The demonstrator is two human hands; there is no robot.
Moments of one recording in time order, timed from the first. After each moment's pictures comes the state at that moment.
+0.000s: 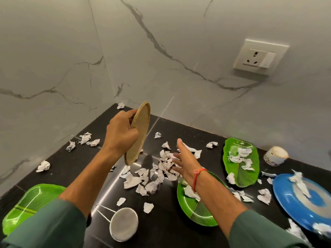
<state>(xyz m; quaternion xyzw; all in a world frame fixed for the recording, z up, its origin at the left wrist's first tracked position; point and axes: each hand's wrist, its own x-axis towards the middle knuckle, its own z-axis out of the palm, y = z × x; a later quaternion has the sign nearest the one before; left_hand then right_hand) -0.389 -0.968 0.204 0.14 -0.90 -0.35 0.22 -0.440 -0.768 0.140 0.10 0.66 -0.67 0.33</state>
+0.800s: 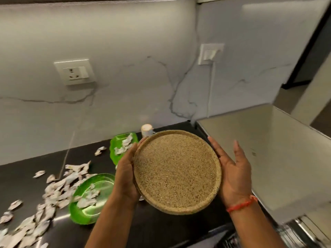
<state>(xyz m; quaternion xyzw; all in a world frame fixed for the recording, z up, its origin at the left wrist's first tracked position) -0.310 -0.566 0.221 0.09 -0.45 -0.87 -0.18 -0.236 -0.348 0.203 0.17 0.30 -0.93 -0.09</state>
